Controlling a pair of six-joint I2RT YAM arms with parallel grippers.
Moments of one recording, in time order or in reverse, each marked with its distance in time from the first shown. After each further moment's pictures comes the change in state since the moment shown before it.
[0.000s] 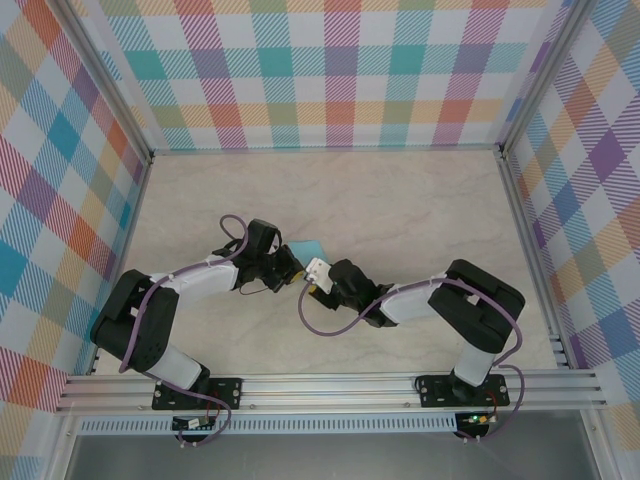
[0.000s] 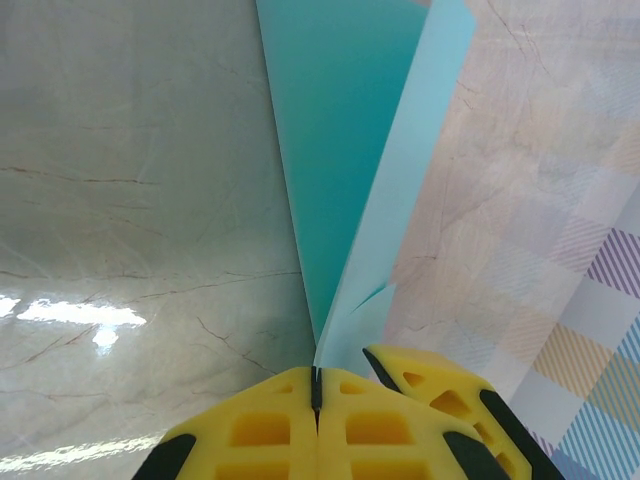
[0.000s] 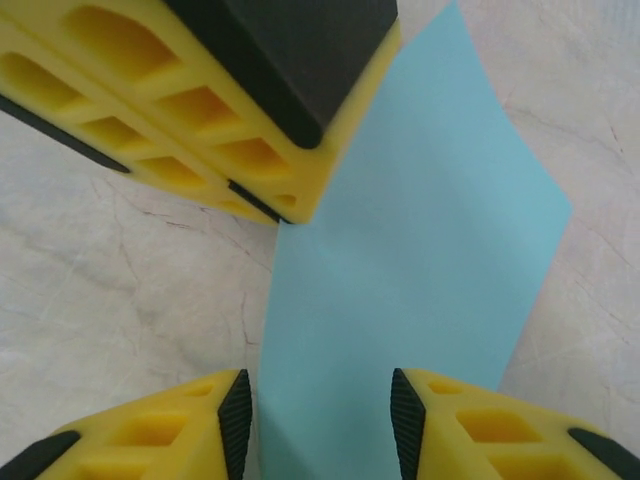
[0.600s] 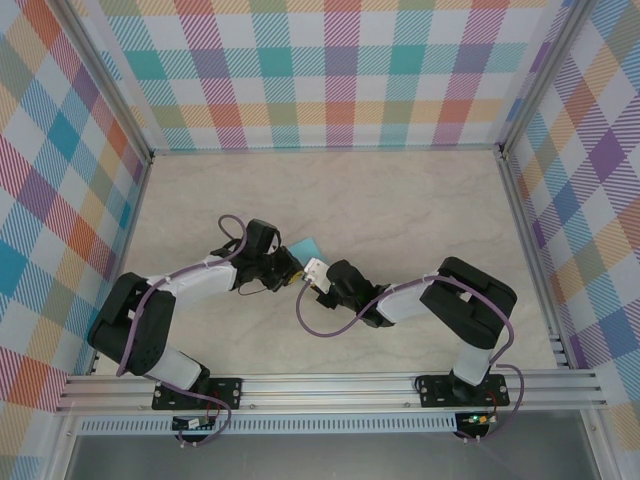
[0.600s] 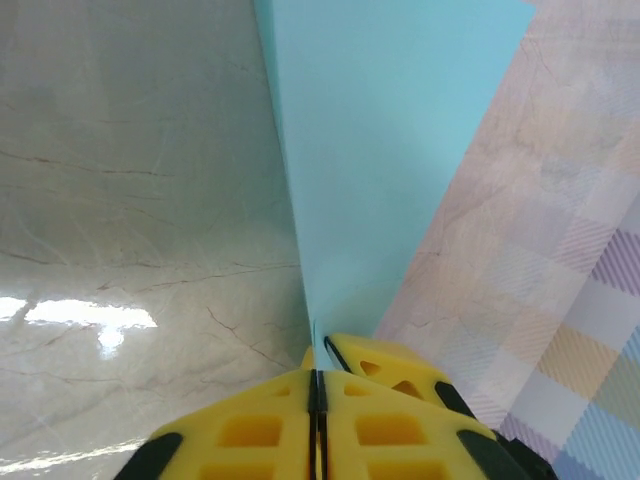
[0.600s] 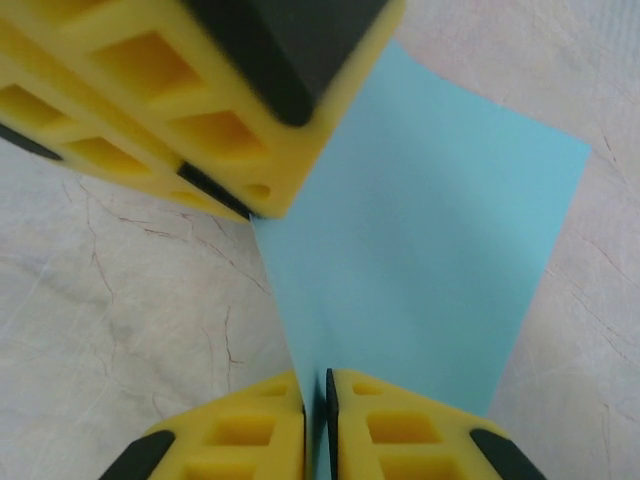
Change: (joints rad) left arm 0.002 -0.029 0.001 -0.035 -0.016 0.016; right arm 0.000 0.039 0.007 0.041 0.018 -0.014
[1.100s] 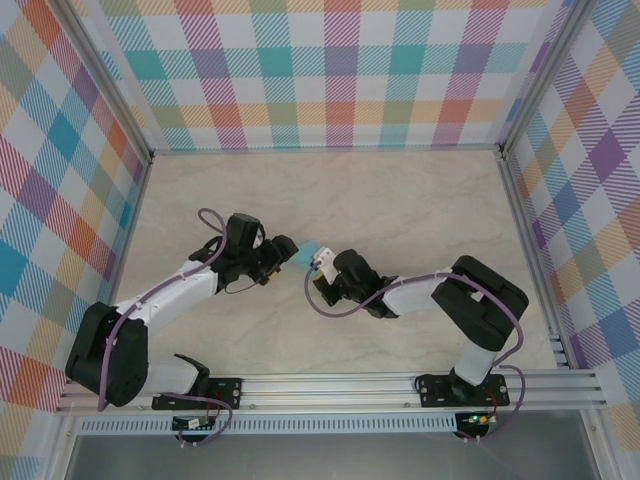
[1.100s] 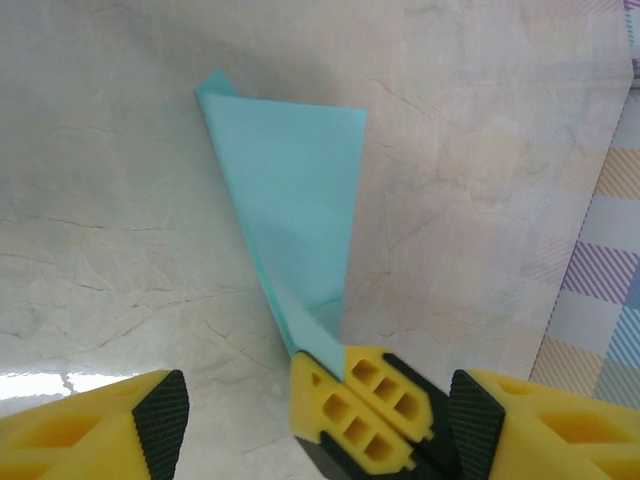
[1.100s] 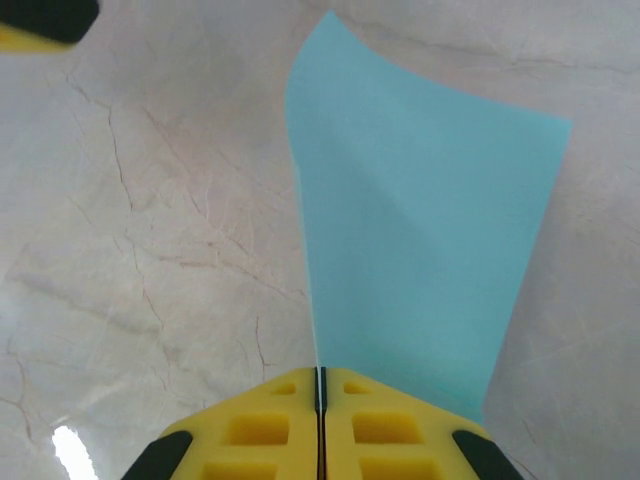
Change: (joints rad) left arm 0.060 -0.177 0.003 -0.095 -0.069 0.113; right arm -0.087 -0.058 0.027 -0.106 -0.195 0.269
